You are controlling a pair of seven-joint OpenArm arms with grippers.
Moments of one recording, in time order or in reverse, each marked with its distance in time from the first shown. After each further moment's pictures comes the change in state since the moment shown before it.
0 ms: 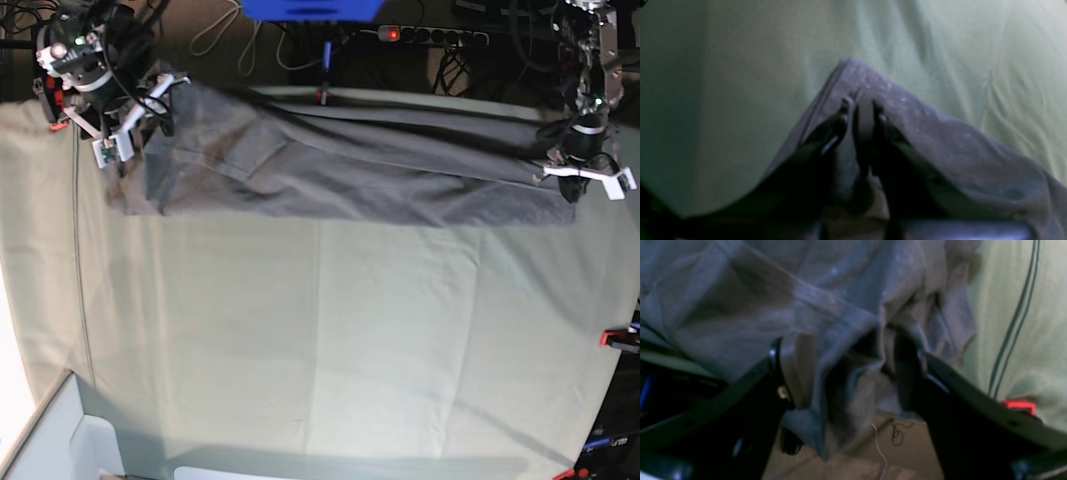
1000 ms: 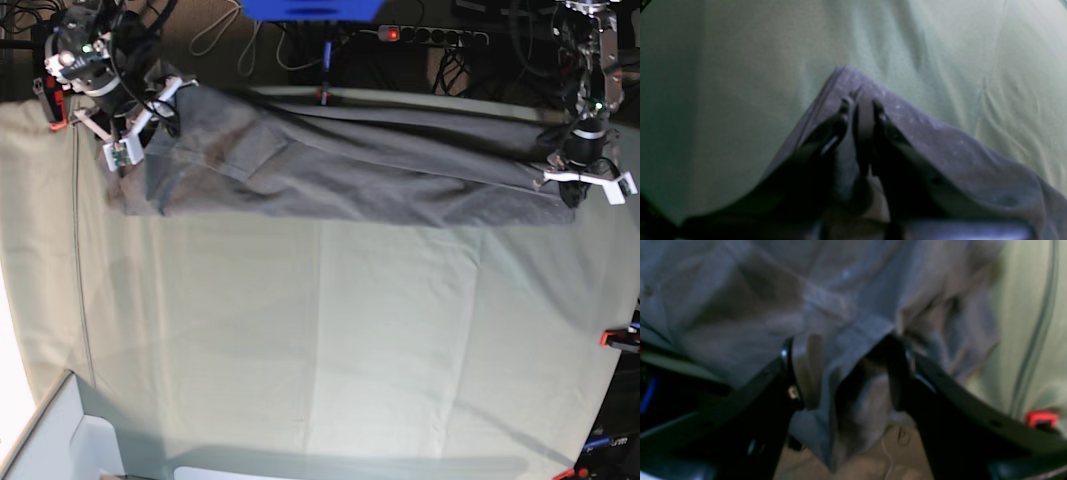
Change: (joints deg) left arm -0.8 0.0 0.0 -0.1 0.0 0.0 0.0; right arm 2.1 0.1 -0.5 -4.0 -0.3 0.0 -0.3
